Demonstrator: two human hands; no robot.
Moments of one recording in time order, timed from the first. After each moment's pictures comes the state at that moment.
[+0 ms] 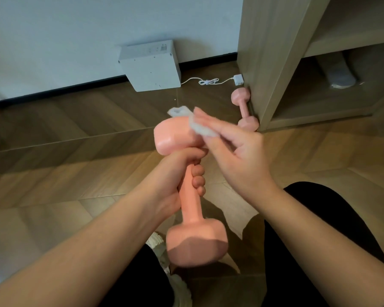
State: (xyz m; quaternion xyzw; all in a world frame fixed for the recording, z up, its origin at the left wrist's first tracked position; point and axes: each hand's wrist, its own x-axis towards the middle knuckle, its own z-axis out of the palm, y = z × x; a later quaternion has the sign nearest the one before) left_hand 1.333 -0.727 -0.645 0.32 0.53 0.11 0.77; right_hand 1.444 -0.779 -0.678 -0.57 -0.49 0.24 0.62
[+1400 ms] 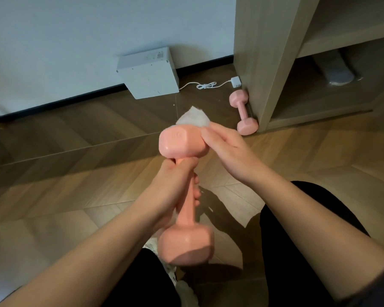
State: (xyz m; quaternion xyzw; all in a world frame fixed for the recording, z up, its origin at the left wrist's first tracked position) left_hand 1.326 -0.730 -0.644 0.47 0.55 0.10 0.68; right_hand 1.464 -0.755 -0.697 -0.51 -0.46 0.45 0.57
